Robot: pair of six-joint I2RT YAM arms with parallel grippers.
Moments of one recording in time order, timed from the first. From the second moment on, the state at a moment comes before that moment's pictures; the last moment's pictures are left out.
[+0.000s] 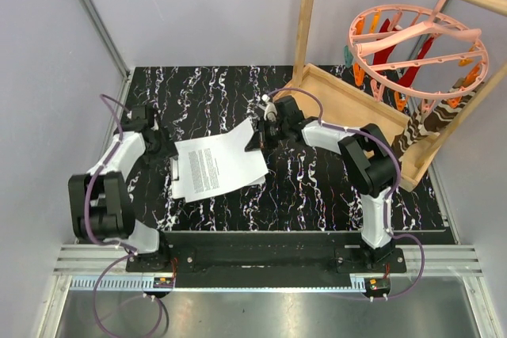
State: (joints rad) left arm 0.08 1.46 0.98 -0.67 -0.04 -0.33; right arm 0.56 2.02 1.31 -0.02 -0.64 0.57
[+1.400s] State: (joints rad) left arm -0.02 1.73 1.09 -0.67 -0.07 -0.23; right arm 0.56 2.05 1.37 -0.09 -0.64 0.50
